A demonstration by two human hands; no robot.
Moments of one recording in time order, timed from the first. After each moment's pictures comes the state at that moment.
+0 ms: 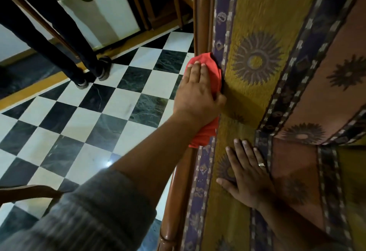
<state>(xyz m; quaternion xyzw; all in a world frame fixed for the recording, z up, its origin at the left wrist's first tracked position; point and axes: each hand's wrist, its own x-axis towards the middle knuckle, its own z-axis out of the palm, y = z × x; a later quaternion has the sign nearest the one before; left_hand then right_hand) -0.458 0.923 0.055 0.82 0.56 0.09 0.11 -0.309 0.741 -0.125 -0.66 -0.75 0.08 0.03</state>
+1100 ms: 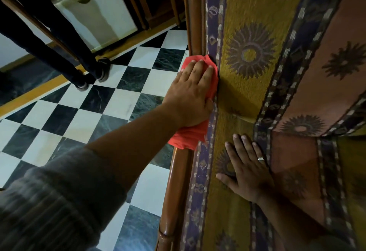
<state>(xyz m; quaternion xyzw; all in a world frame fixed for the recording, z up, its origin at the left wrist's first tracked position) -0.476 0.927 0.052 0.90 0.44 -0.01 0.03 -0.308 0.742 -0.133 -0.66 -0.75 0.08 0.04</state>
